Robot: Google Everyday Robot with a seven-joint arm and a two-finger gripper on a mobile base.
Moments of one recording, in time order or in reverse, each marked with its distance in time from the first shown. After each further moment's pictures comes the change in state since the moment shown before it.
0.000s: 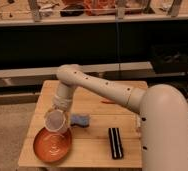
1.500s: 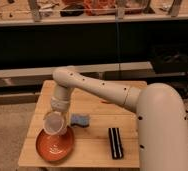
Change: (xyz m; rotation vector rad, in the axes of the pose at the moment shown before) arm -0.002 -0.004 0.010 -0.024 0.005 0.035
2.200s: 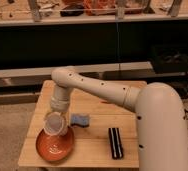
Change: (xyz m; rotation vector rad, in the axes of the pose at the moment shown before) arm 0.001 -0.001 0.003 -0.011 0.009 0.032
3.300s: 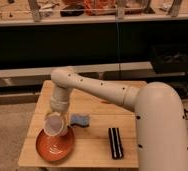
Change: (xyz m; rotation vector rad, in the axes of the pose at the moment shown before) arm 0.002 0.000 0.001 -0.008 0.015 0.034
